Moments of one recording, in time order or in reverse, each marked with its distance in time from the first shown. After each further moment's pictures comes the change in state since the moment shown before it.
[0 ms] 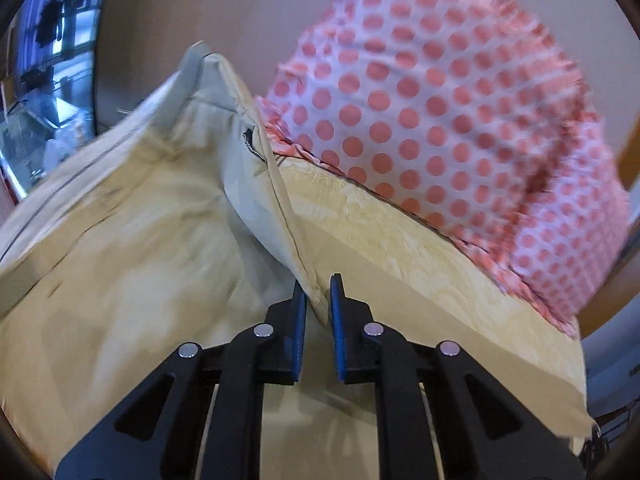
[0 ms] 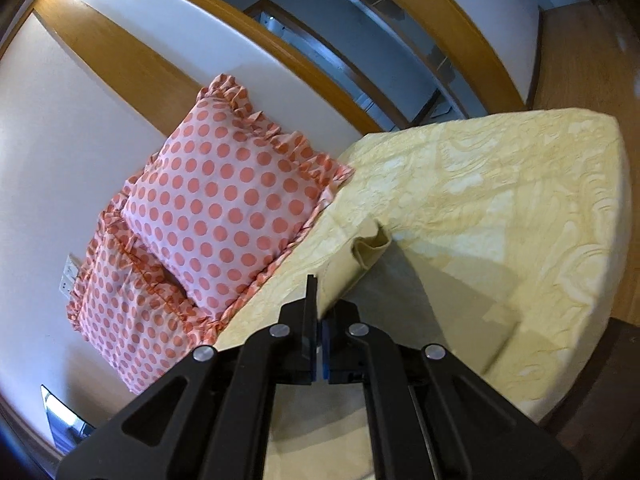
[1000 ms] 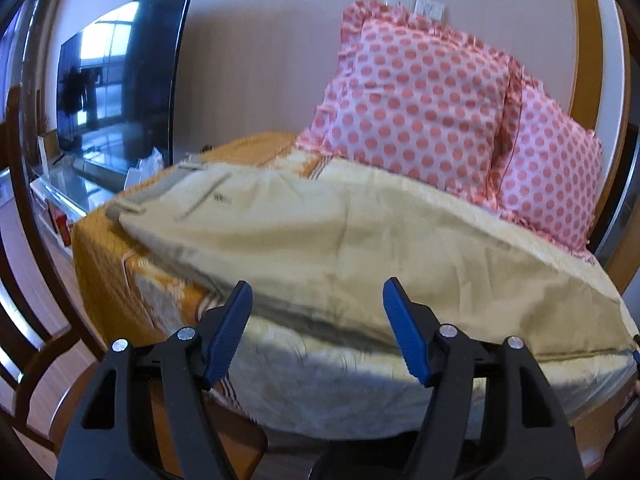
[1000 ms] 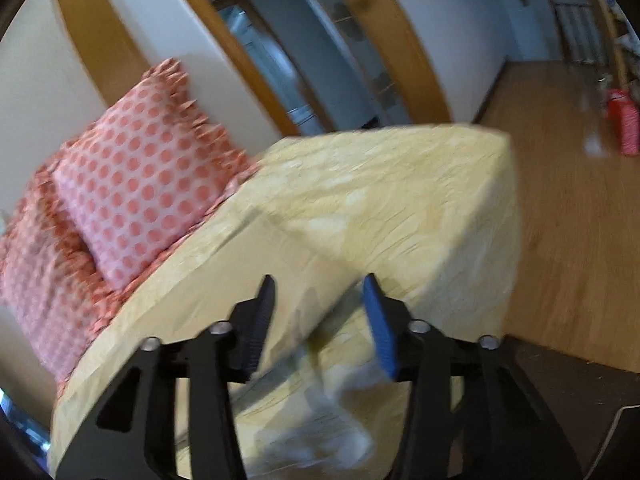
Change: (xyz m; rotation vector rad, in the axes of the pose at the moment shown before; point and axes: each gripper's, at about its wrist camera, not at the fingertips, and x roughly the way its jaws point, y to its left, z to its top) left arm -0.150 0.033 -0.173 0.149 -0.235 0.127; right arm -0.032 -0.037 -0.030 -0.142 -0.020 -0.276
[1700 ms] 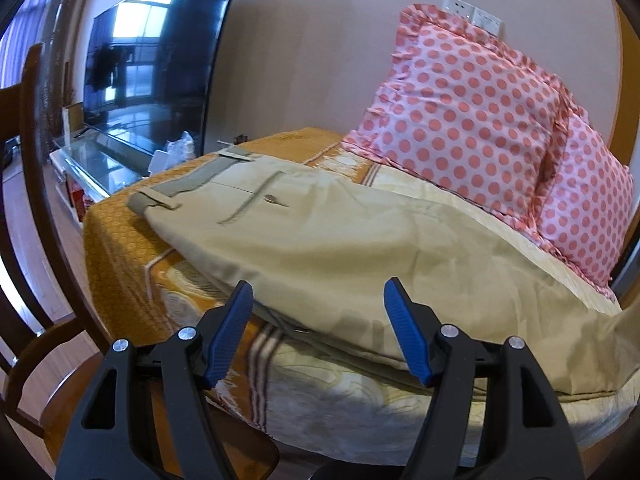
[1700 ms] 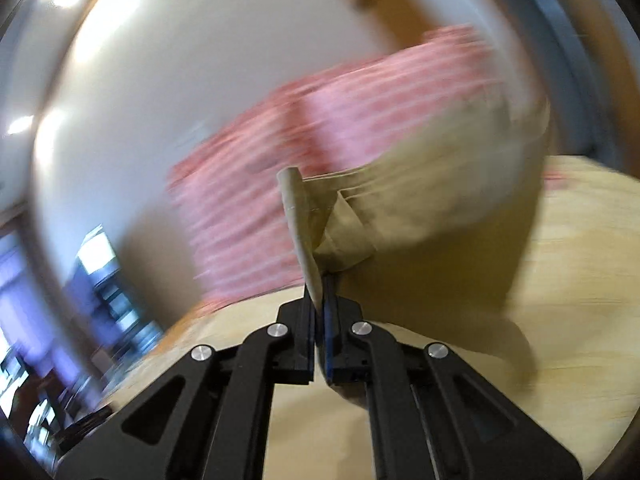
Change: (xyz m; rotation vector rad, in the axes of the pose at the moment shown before) left arm 0.031 0.053 0.006 -0.118 0.005 0.078; right arm -0.034 0.263 -0.063 -0.402 0.121 0.751
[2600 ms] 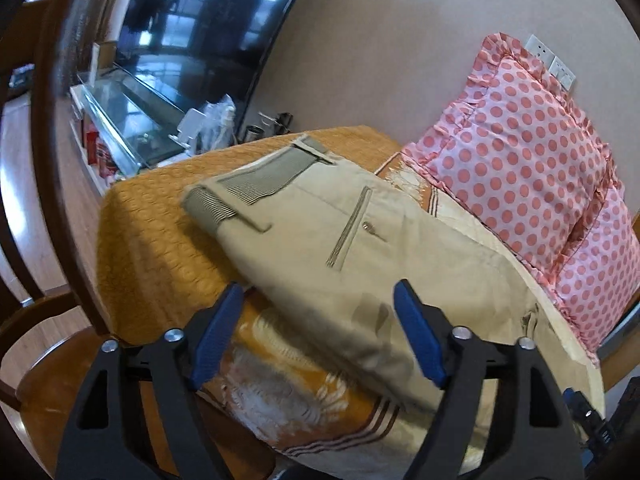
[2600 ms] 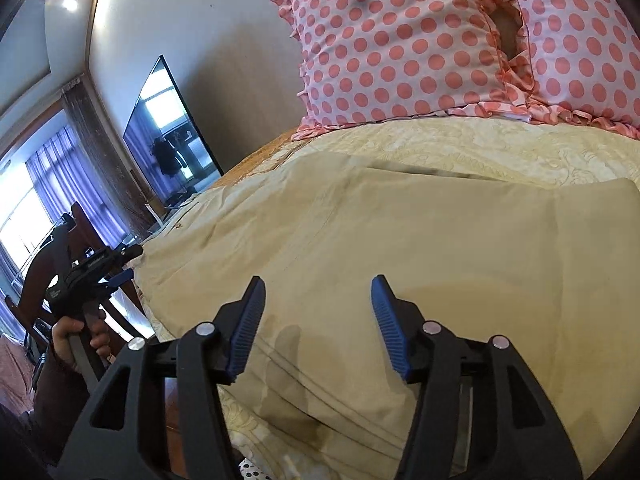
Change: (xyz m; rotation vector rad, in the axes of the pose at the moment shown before) left arm 0.045 0.084 0.031 -0.221 0.075 -0.017; right arm 0.115 0.107 -0.126 -0.178 0.489 0.189
